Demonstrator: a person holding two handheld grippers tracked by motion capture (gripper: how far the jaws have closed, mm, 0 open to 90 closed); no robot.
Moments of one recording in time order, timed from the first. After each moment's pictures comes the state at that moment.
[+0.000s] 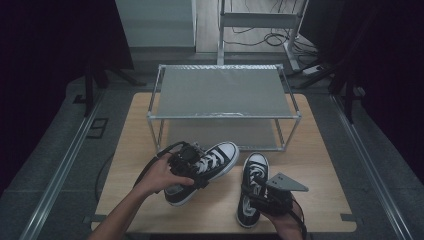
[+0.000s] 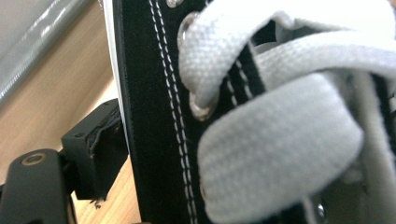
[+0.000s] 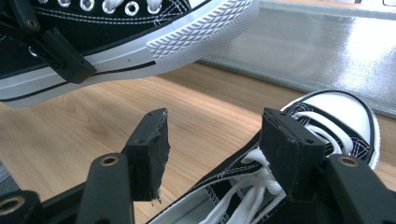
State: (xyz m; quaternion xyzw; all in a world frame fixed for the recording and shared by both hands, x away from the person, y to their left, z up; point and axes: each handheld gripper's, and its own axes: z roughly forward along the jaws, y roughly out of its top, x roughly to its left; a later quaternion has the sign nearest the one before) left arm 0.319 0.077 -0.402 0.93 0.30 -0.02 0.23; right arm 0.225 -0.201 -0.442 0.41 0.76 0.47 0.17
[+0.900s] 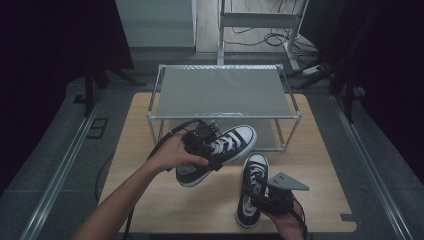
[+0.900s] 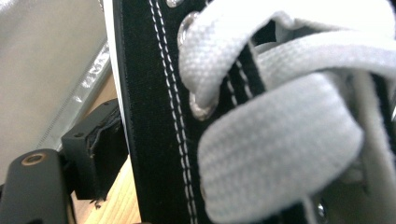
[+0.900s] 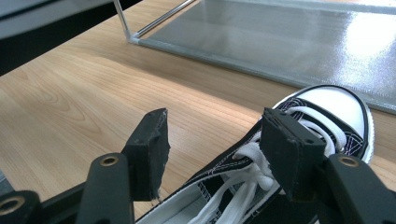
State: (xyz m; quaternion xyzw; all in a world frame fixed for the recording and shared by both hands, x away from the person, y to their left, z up) left arm 0.348 0.041 -0.340 0.94 0.26 -0.01 0.22; right arm 0.228 -0.204 -0.445 0.42 0.76 0.47 0.17
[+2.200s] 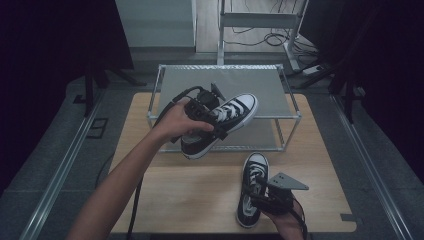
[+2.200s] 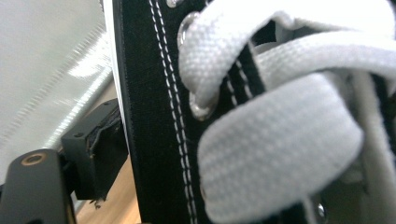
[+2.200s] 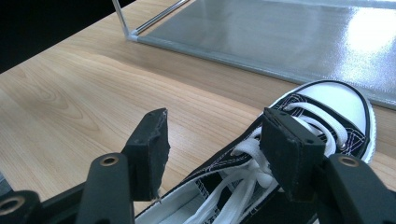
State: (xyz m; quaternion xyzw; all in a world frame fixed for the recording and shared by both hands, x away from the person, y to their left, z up) left arm 0.402 0.039 -0.280 0.92 0.31 -0.01 0.24; right arm 0.230 -0.205 -0.448 0.42 0.76 0.47 0.17
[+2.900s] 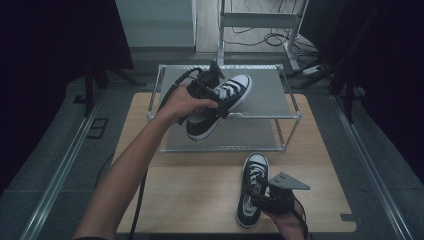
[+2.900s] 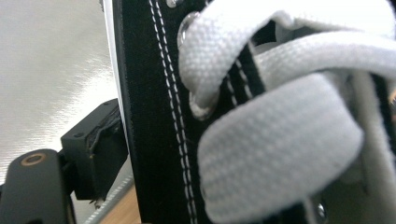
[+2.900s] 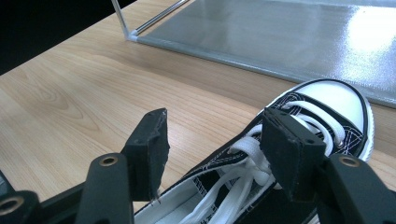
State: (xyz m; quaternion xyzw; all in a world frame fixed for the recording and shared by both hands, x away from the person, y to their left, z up) left arm 0.452 0.037 -0.265 0.89 0.40 0.00 0.23; right arm 0.230 -0.208 -0.448 0.42 0.76 0.47 0.17
